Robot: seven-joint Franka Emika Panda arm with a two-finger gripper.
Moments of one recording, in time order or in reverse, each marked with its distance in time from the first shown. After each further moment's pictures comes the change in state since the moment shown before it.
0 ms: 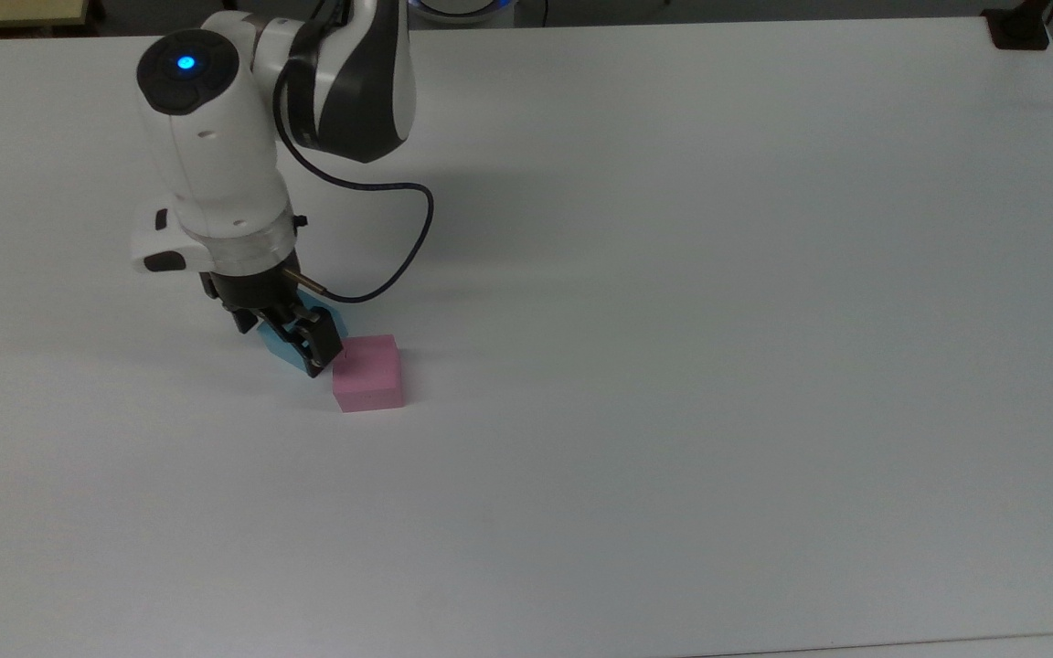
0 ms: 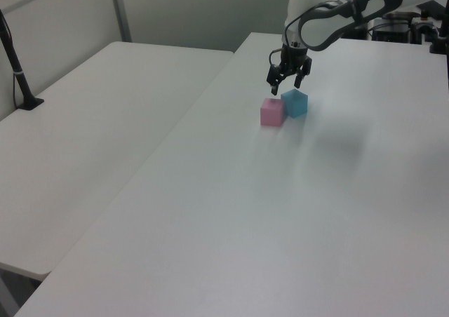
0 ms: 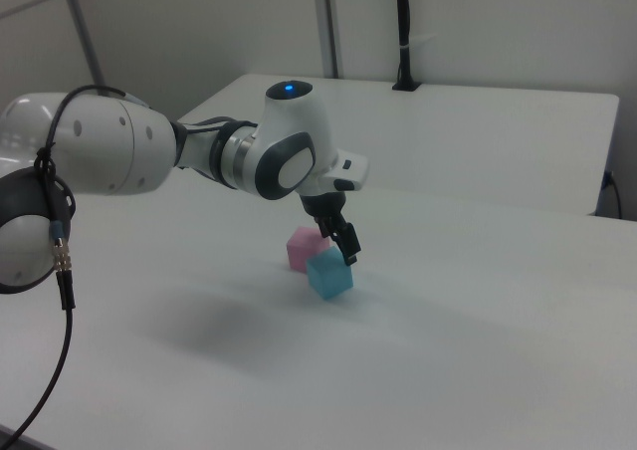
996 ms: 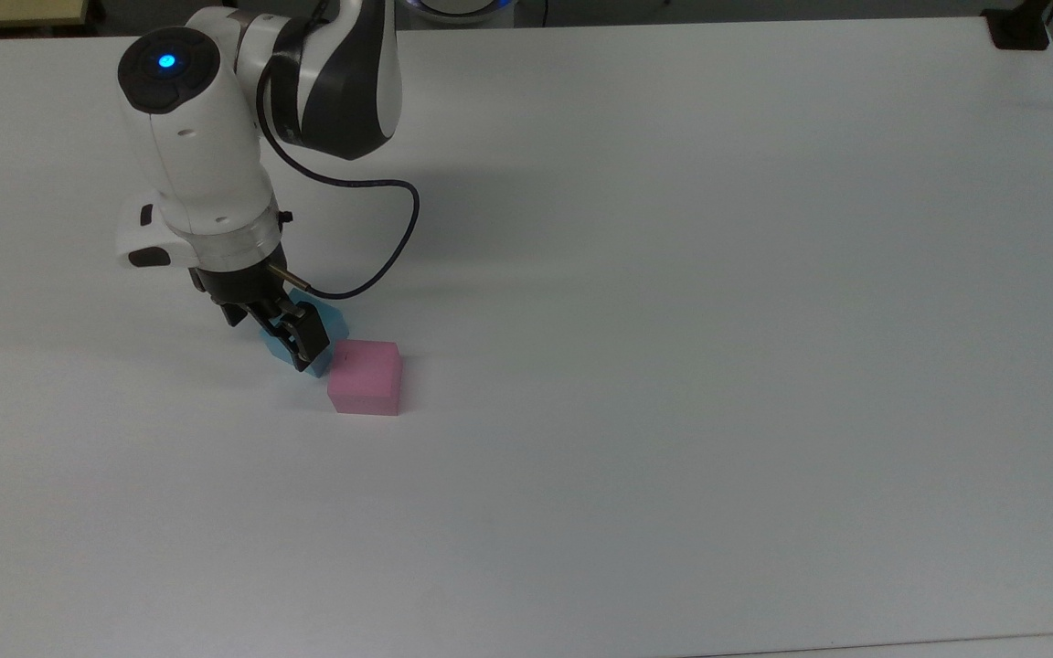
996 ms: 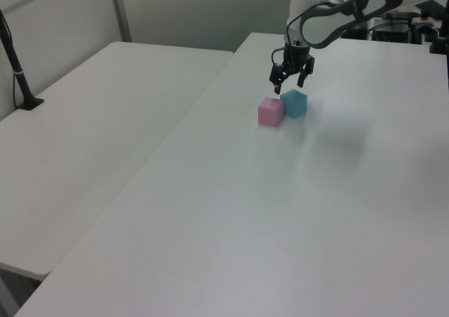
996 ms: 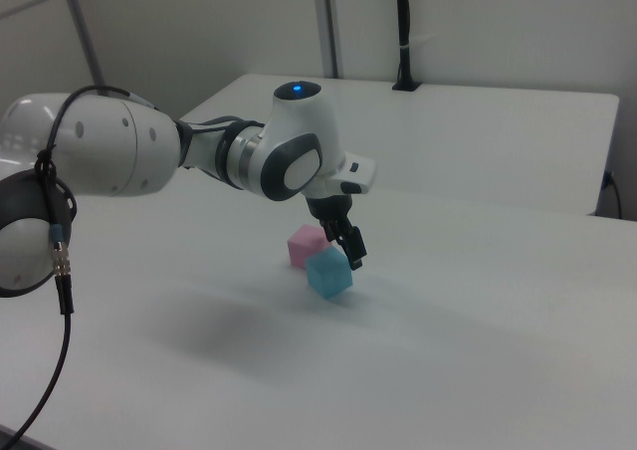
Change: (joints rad) arm -0.028 -0.003 0.006 0.002 0.000 -0.025 -0.009
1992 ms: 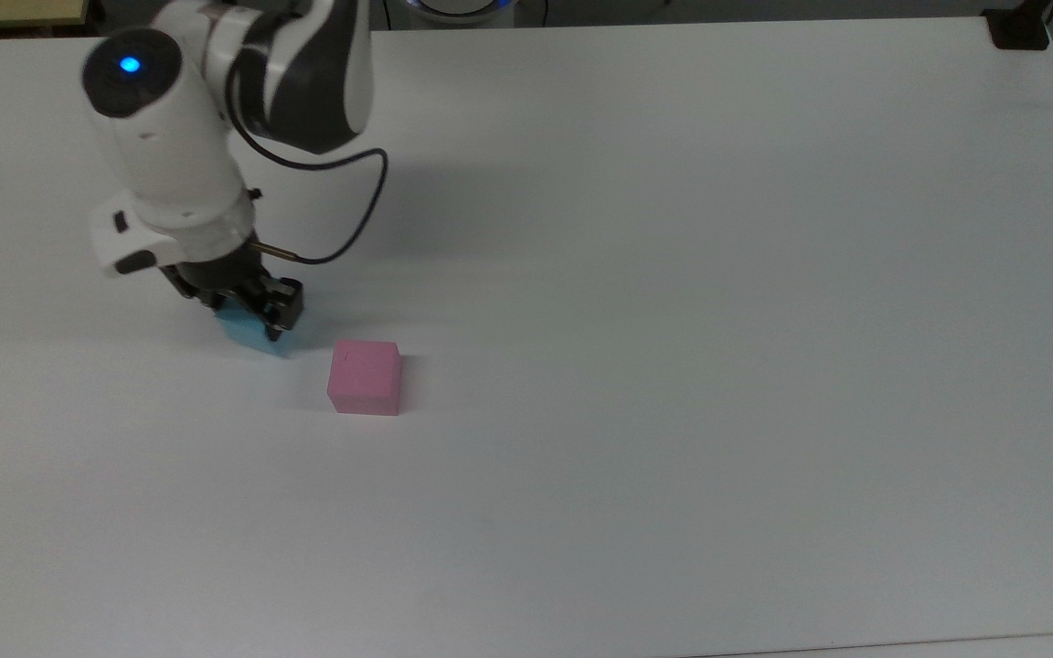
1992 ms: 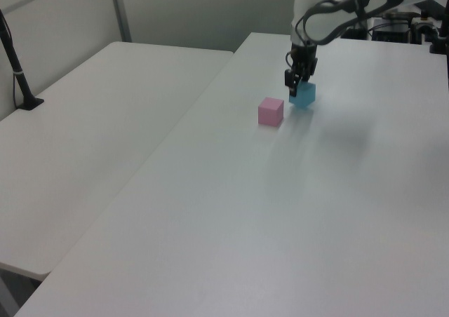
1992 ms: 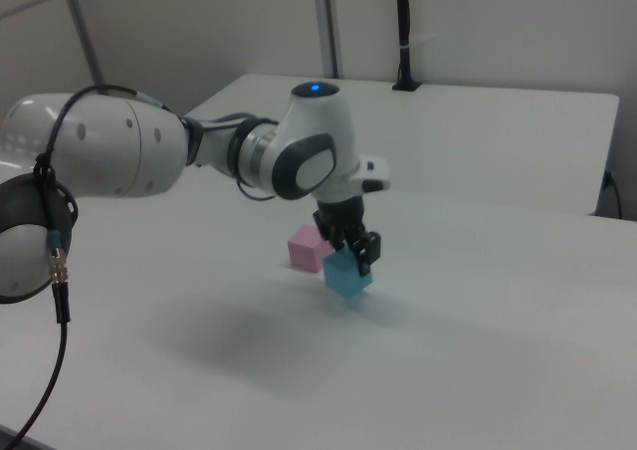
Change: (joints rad) arm -0.043 -0.006 -0.002 0.017 -0.001 -0.093 -0.324
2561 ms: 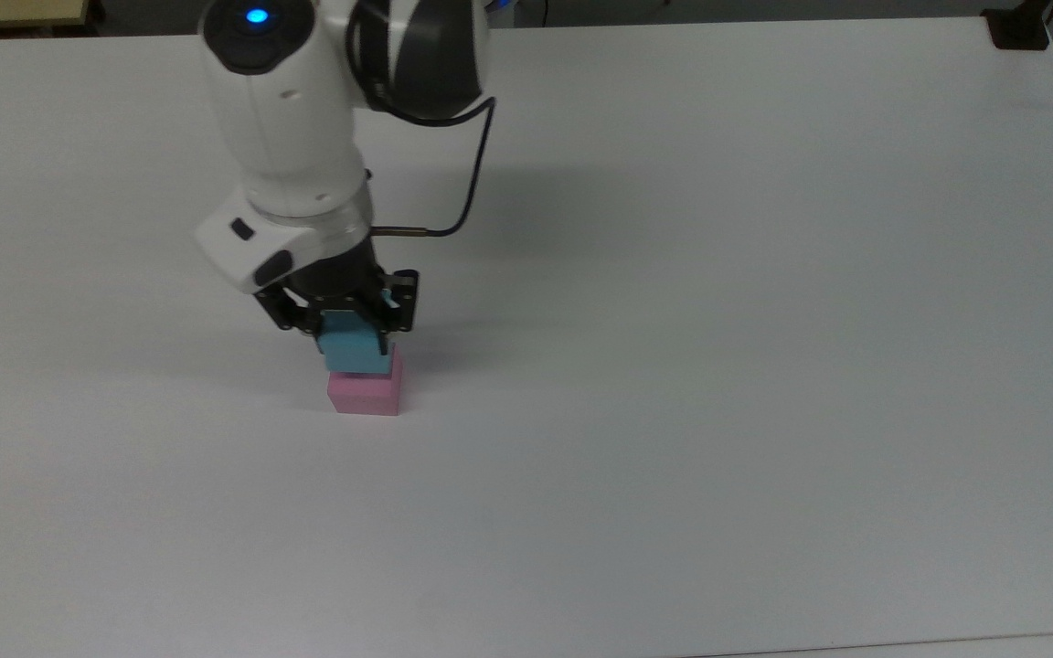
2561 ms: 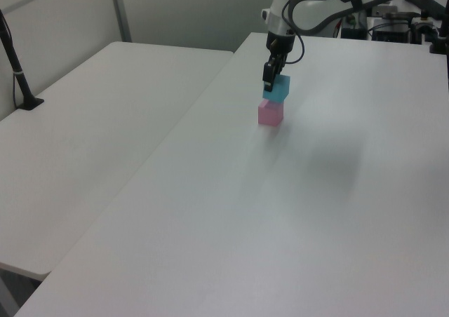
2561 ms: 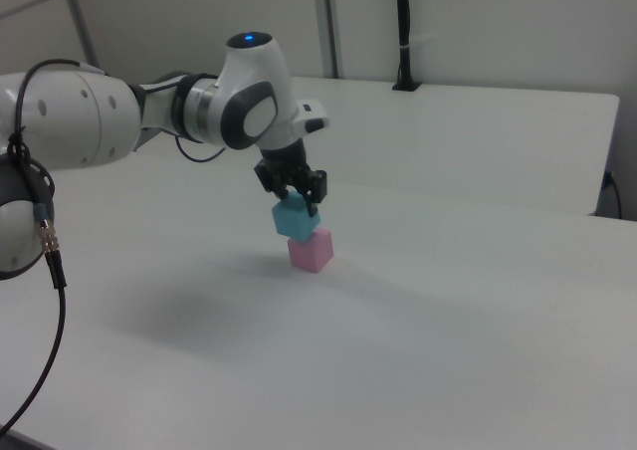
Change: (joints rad) arm 0.157 -0.019 0.031 0.102 0.009 -0.036 -0.138
